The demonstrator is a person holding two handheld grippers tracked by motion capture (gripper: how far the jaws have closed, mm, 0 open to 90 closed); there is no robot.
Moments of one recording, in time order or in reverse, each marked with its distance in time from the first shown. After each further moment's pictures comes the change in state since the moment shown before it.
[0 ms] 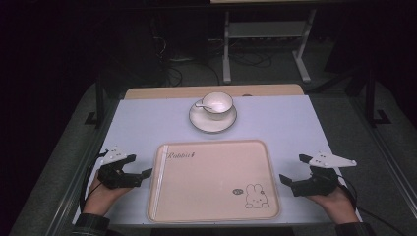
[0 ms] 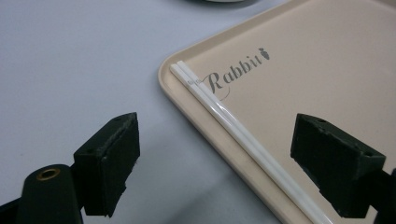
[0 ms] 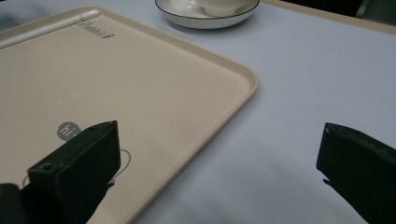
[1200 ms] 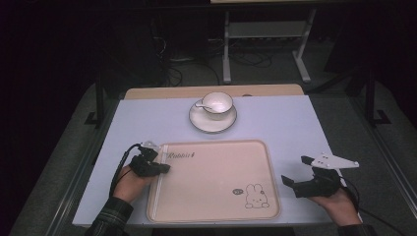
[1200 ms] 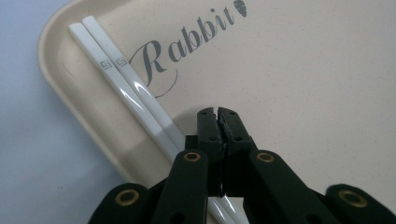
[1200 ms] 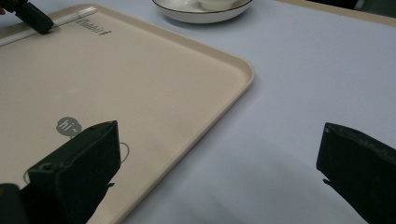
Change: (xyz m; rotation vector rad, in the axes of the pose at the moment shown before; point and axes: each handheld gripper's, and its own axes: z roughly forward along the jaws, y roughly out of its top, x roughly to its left) left arm -0.021 0.031 0.073 0.326 -0.127 -0.038; right arm -0.002 -0.004 -0.004 0.010 -0.005 0.017
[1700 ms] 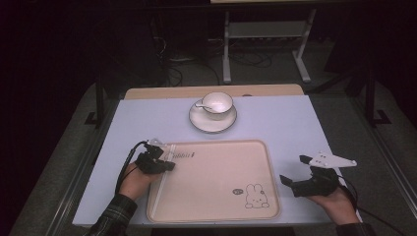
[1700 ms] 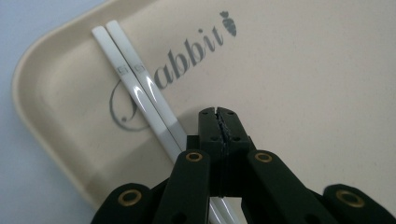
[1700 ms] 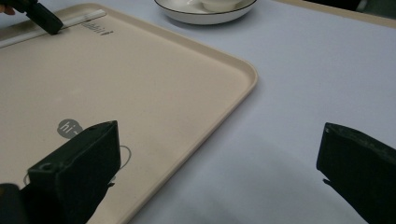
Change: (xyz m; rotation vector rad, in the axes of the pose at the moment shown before) left arm -0.003 0.008 0.008 -0.001 -0.011 0.001; right arm 0.002 0.003 0.003 0.003 0.003 -0.006
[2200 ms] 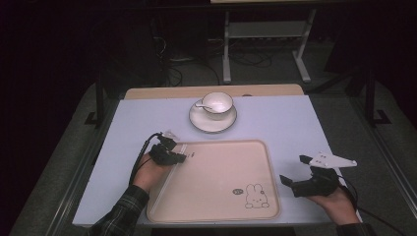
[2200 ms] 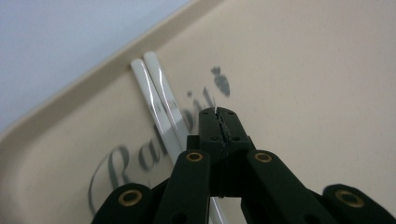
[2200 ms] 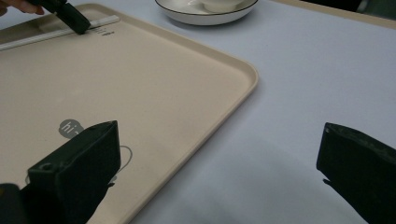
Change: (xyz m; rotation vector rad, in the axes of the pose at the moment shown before) left arm -0.005 0.032 0.024 0.001 0.003 0.050; right arm 0.001 0.000 0.000 -0.003 0.003 -0.001
